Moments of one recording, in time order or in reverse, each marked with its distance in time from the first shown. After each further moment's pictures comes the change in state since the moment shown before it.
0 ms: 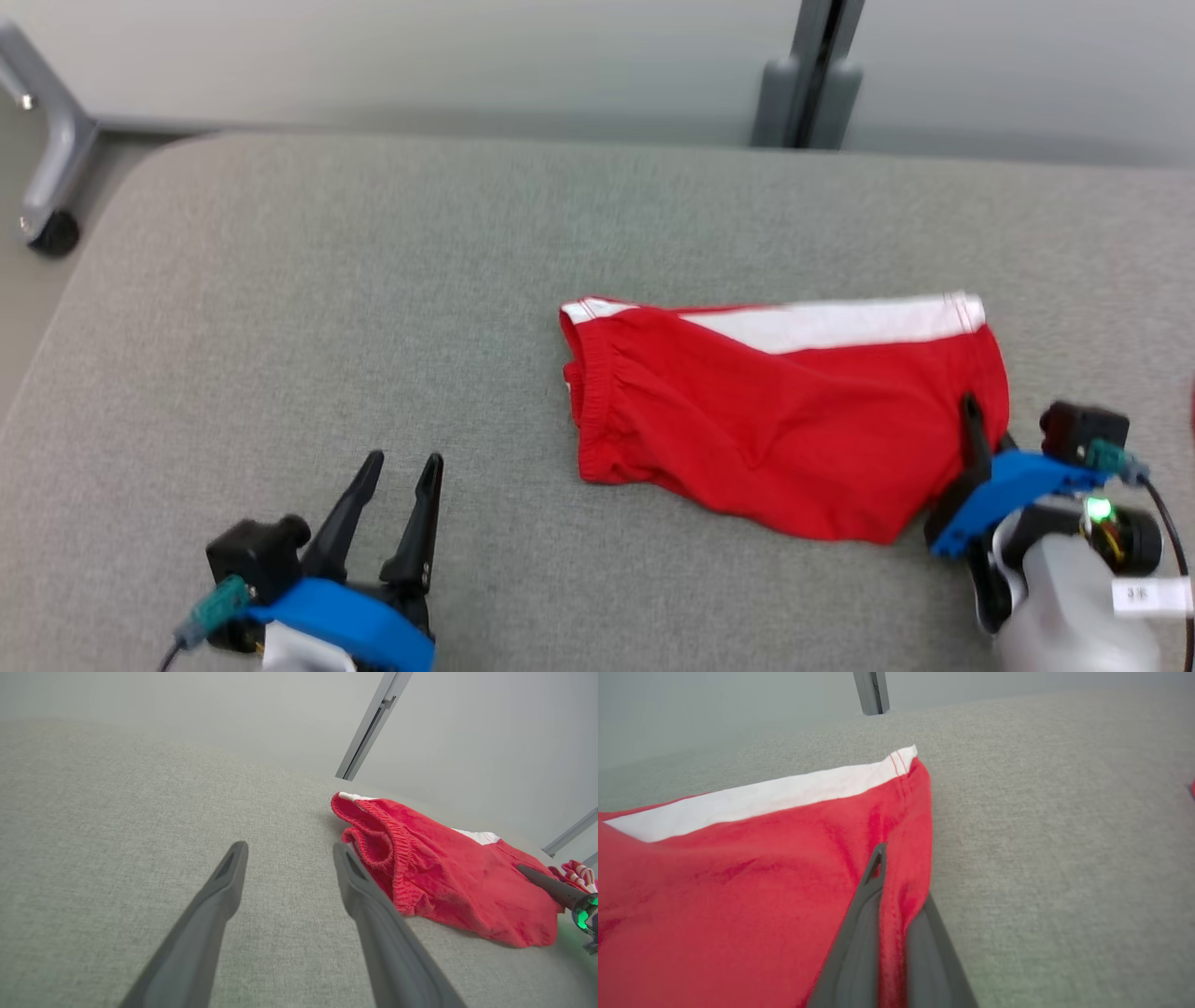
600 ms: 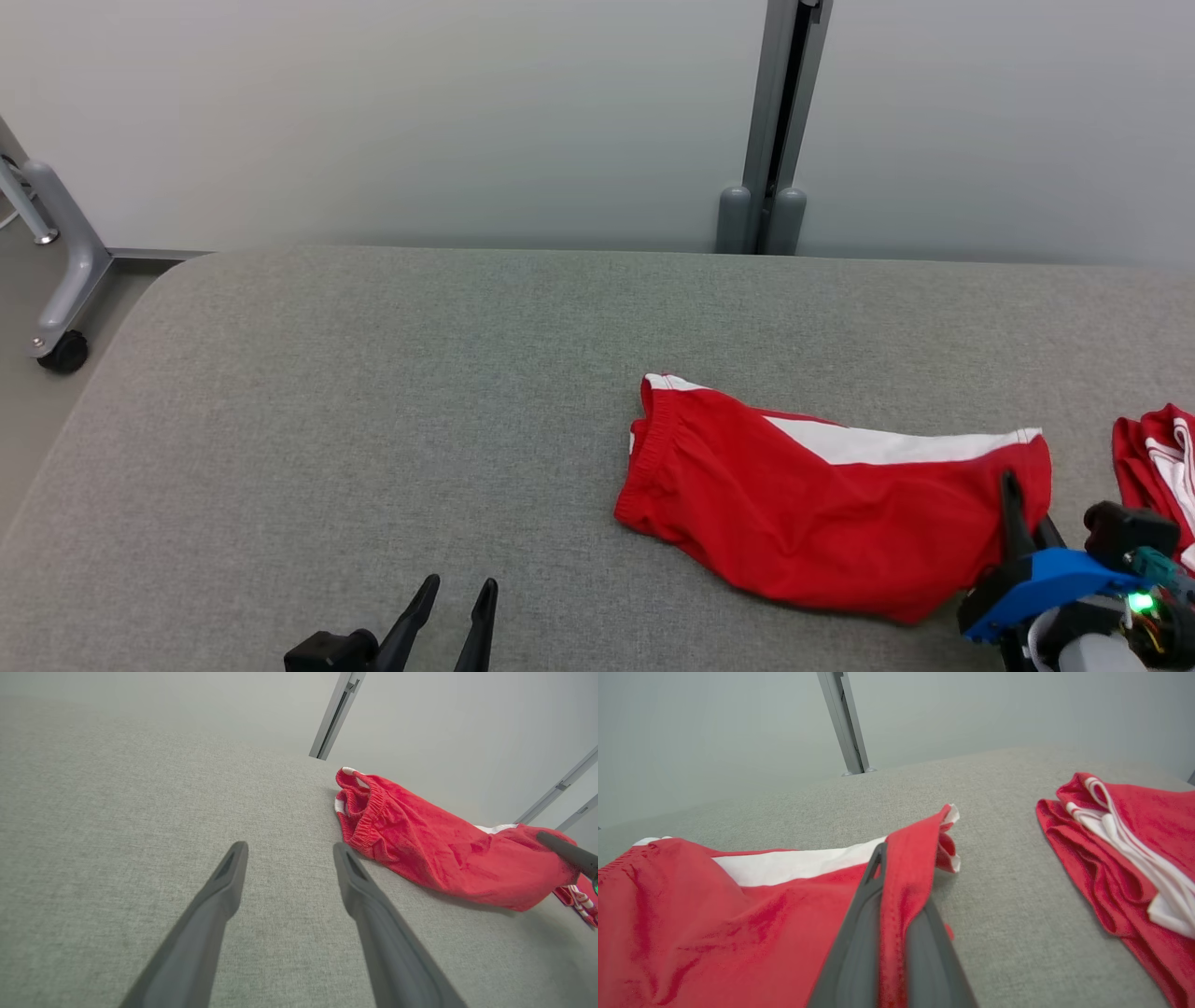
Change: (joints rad) left arm 0.197 -0.094 0.002 0.039 0.112 0.000 0.000; right arm 0.305 -0.007 0.043 -0.247 0.142 0.000 -0.010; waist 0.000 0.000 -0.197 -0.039
